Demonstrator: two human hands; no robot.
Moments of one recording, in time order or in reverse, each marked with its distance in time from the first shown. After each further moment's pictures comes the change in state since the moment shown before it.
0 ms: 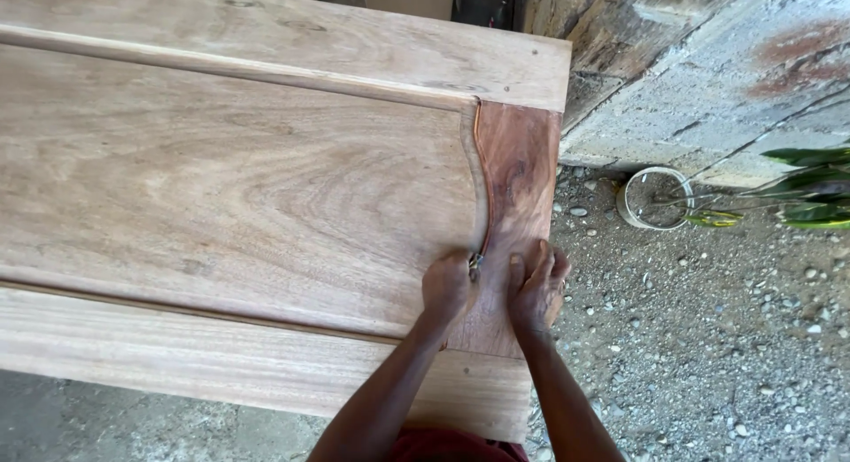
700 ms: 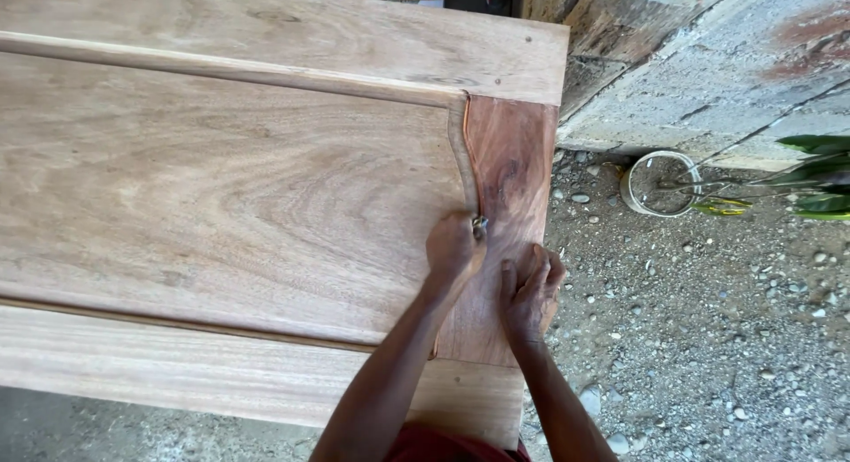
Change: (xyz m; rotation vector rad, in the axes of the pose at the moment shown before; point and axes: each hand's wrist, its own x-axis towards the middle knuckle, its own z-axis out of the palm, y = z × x) left_hand 0.074 0.010 0.029 -0.032 0.096 -0.061; right_hand 0.003 0.016 0.012 0.066 0.131 -0.184
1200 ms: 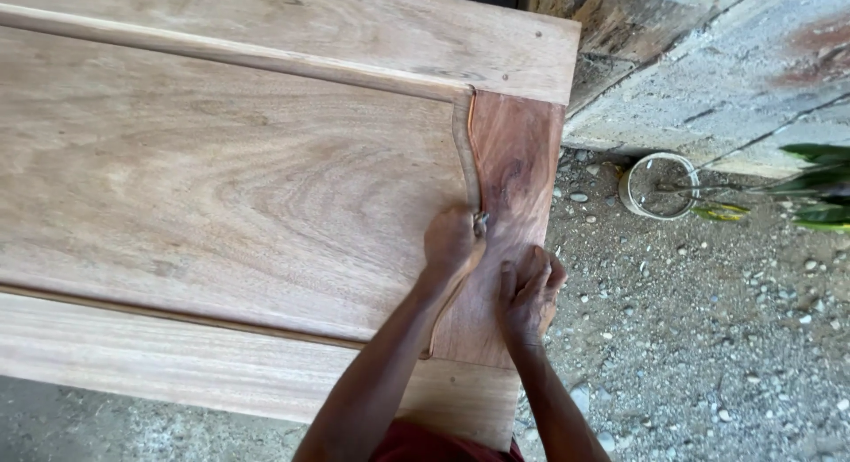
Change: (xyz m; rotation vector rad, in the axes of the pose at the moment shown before) left_hand 0.014 0.009 -0.021 0.061 -0.200 -0.093; right_hand 0.000 -0.001 -0.002 -0.026 -0.054 0.056
